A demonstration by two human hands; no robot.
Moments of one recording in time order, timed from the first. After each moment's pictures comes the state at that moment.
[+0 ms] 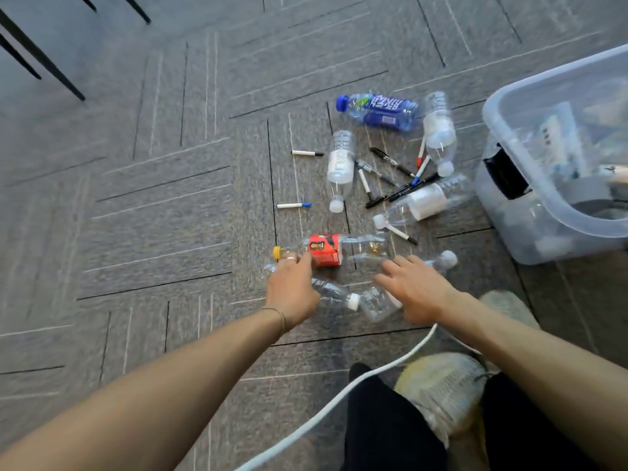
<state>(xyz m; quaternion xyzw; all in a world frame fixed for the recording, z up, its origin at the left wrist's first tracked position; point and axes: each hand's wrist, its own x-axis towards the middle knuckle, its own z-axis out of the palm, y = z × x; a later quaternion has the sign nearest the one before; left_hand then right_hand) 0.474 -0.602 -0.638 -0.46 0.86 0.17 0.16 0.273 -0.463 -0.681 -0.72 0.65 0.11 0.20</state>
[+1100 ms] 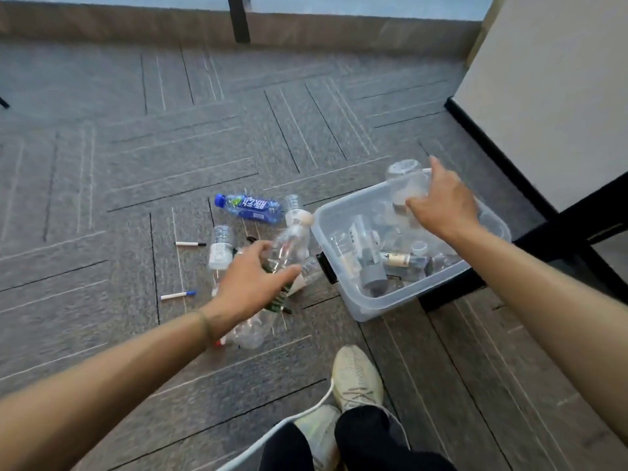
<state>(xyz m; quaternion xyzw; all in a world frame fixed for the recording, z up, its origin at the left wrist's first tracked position) 0.277 -0.571 -0.453 -0.39 0.80 0.46 0.00 0.001 -0.399 -0.418 -0.21 0.96 -0.19 0.07</state>
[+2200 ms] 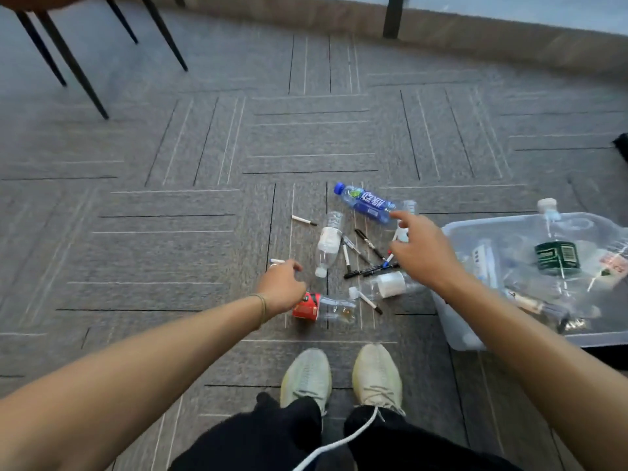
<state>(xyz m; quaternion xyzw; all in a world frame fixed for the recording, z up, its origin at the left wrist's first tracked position) 0.418 -0.667 -0.513 -0.56 0.72 0.39 0.09 0.189 -0.554 -0.436 -0.42 0.85 -0.22 0.24</state>
